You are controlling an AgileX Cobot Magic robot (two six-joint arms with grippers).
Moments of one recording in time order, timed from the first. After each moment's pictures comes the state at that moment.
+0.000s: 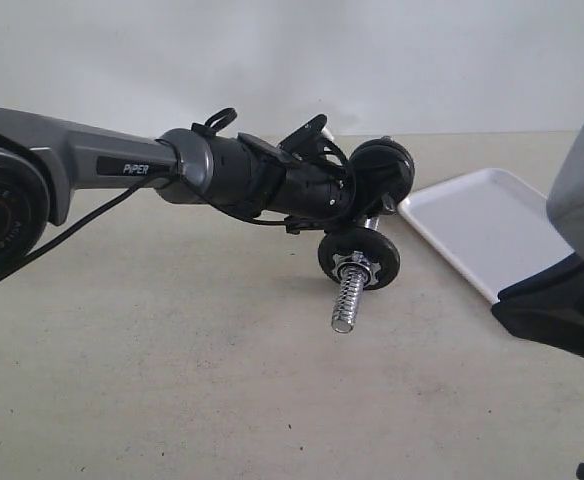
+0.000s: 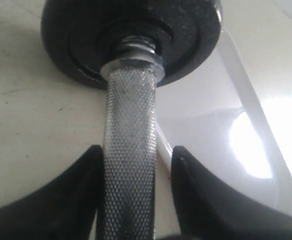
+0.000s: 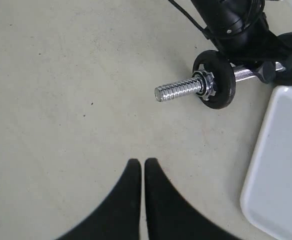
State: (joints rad) left arm -0.61 2.43 -1.76 -1.40 0.27 0.64; right arm 0.92 0.80 -0.75 -0.20 0.84 -0.07
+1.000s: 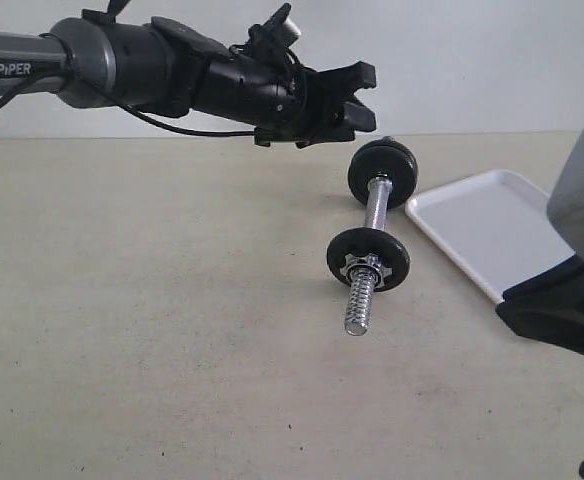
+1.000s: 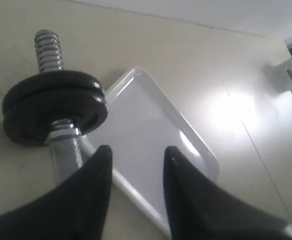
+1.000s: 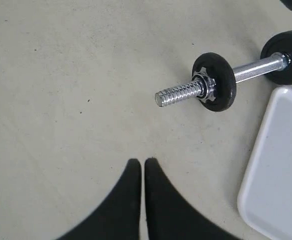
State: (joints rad) left arm -0.47 2.23 -1.77 -1.25 0.55 0.68; right arm 0.92 0.80 -0.75 -0.21 0.84 -0.06
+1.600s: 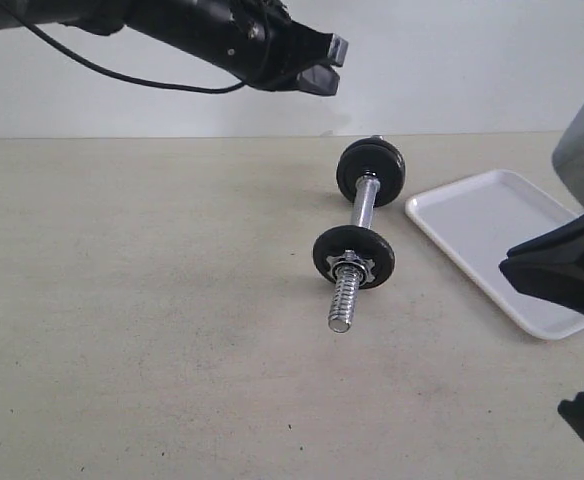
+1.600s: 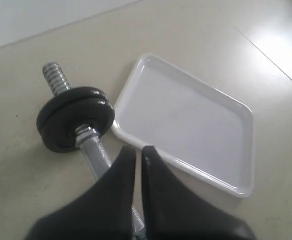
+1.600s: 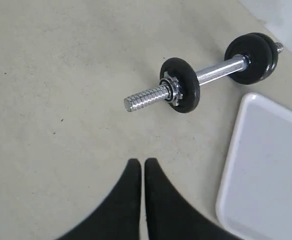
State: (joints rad) left arm -0.44 2.05 -1.77 -0.85 0.67 0.69; right arm 0.92 0.80 -0.75 -0.33 0.80 0.07
